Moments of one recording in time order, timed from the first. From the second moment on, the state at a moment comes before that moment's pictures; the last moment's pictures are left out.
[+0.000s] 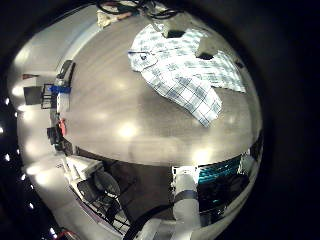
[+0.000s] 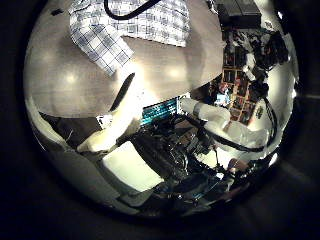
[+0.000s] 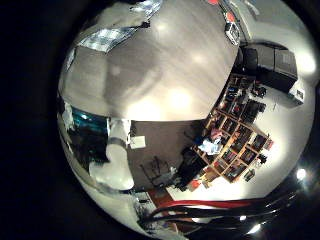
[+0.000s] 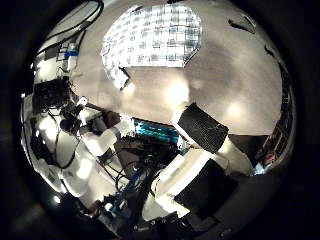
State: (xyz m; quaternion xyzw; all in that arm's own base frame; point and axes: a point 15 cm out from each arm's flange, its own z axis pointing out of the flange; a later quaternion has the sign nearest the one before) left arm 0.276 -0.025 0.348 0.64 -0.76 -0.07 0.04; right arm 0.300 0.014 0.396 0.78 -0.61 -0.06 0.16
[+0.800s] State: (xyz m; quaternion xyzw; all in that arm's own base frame) left arm 0.304 0.004 0.240 0.60 -0.79 -0.11 0.07; right arm 0.312 0.018 0.366 0.77 -0.60 -0.09 0.19
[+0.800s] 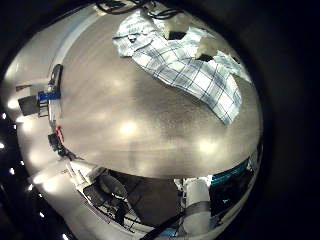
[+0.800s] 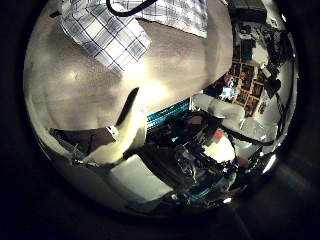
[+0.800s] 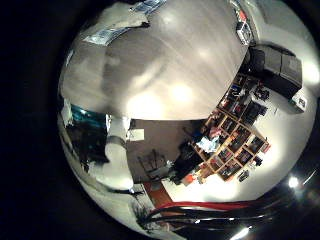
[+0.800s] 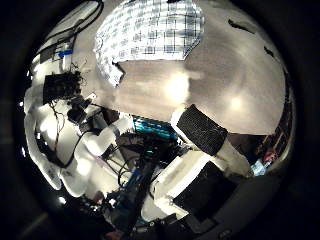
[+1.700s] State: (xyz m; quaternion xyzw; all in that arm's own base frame) left arm 0.341 -0.020 0.166 0.60 -0.79 -0.14 0.04; right arm 0.315 0.017 0.351 0.77 -0.60 -0.11 0.20
